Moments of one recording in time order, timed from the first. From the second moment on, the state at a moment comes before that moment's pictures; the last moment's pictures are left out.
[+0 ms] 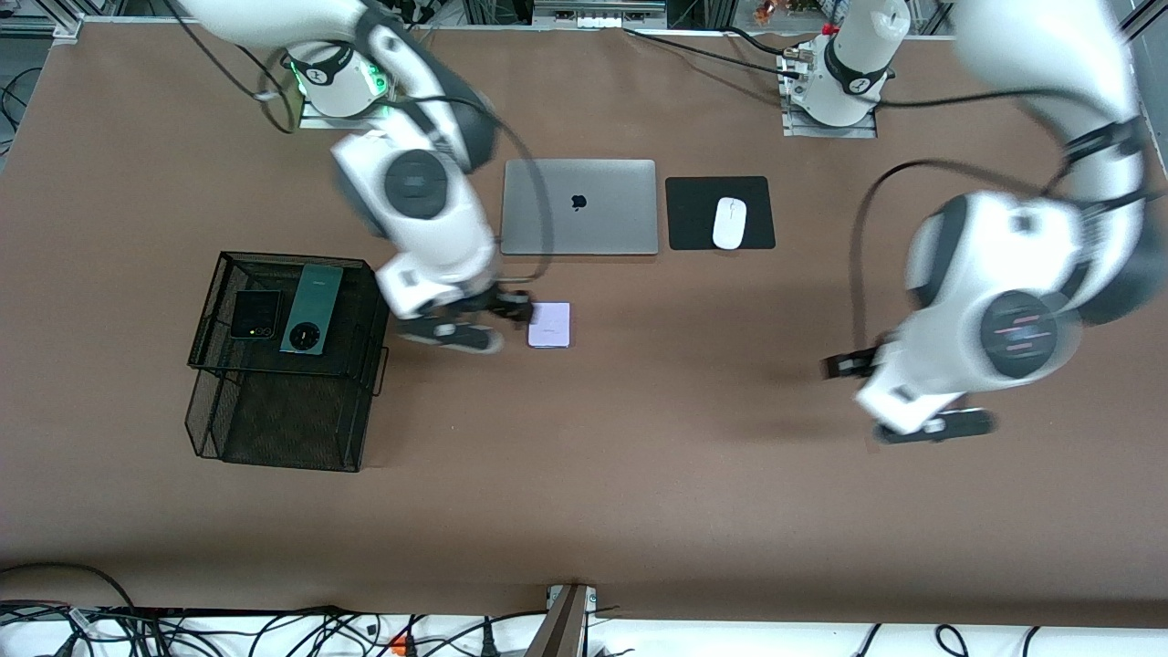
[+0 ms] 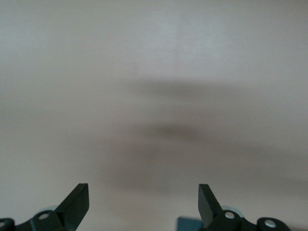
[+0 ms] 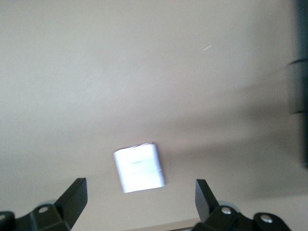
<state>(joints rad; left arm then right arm) -0.19 0.56 0.05 -1.14 0.05 1.48 -0.23 0.27 0.61 0.48 -1.48 -0.30 2.09 1.02</state>
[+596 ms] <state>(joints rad) -0.04 0.27 0.04 -1.26 0.04 1.35 0.05 0.41 0.80 0.39 -1.48 -0.48 2.25 1.06</state>
